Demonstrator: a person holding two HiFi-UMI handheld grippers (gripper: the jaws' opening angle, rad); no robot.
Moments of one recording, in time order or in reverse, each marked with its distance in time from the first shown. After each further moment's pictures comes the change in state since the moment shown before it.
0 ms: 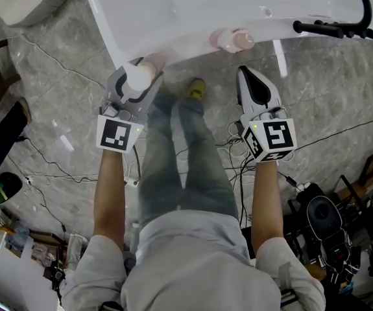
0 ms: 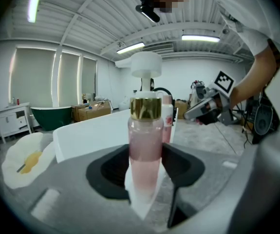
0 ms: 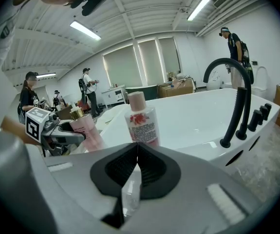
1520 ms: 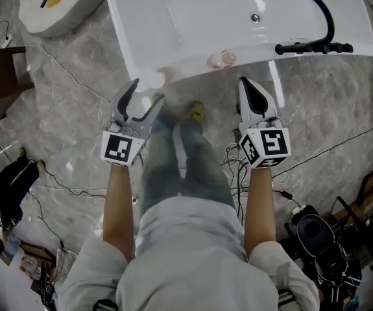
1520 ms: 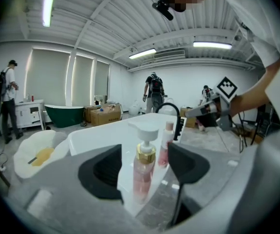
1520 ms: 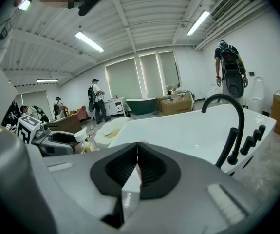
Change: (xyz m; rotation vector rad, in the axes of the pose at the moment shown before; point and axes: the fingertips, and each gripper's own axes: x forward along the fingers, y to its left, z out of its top) left arm -0.067 0.004 0.078 -0.081 -0.023 0.108; right arm -0.053 0.025 0.103 -0.021 -0.135 -0.016
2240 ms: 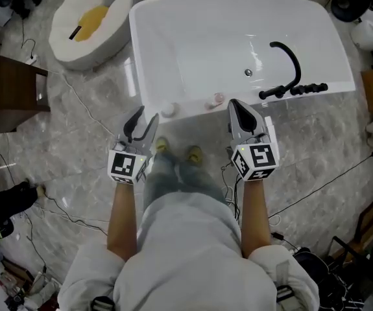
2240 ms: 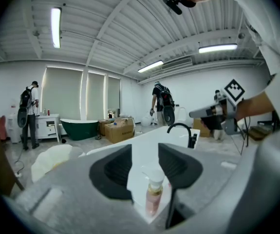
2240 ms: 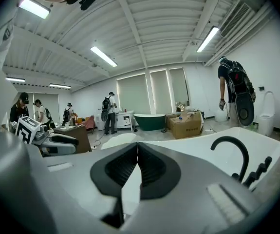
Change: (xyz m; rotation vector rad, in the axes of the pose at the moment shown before) left arm -0.075 -0.011 0.134 0.026 -0.122 0.168; right arm -0.071 0.045 0.136 -0.102 -0.167 0.085
